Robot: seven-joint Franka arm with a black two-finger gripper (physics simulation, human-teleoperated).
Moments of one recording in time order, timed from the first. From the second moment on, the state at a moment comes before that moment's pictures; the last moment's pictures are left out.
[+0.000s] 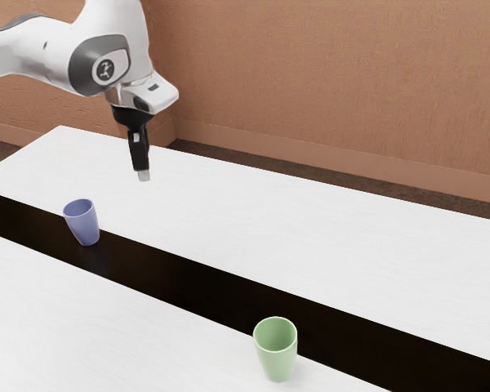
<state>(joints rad) -0.29 0.01 0.26 -1.78 0.13 1.83 0.82</state>
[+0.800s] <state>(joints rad) -0.08 0.05 0.26 -1.88 0.15 1.92 0.88</state>
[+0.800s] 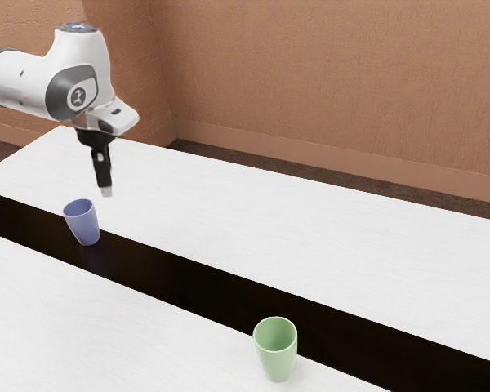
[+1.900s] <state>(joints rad) 0.10 0.17 0.26 -1.95 0.14 2.07 0.99</state>
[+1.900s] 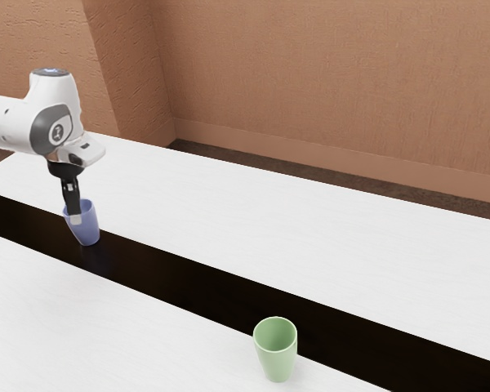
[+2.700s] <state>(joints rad) 0.15 0.32 0.25 -1.82 0.11 2.11 1.14</state>
